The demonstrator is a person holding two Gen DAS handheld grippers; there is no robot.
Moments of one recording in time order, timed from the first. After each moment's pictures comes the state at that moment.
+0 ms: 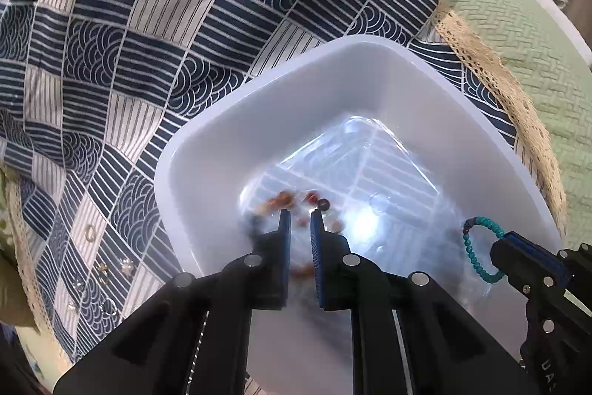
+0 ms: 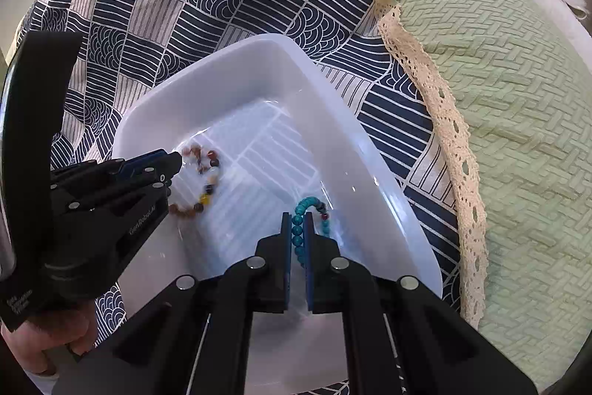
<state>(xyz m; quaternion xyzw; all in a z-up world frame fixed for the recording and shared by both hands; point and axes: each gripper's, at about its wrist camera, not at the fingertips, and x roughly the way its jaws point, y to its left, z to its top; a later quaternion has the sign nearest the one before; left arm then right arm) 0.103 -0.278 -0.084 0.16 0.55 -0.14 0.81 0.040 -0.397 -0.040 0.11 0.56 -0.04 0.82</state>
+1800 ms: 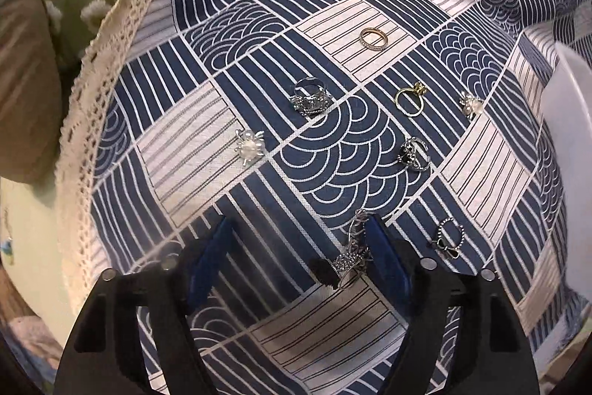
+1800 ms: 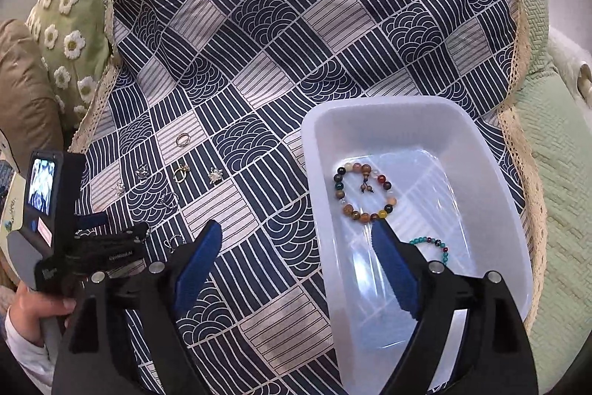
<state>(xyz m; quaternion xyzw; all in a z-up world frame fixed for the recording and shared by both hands) 0.082 0.016 -0.119 0.03 0.63 0.03 0.78 0.047 -0.211 -0.004 -0.01 0.52 0.06 0.85</state>
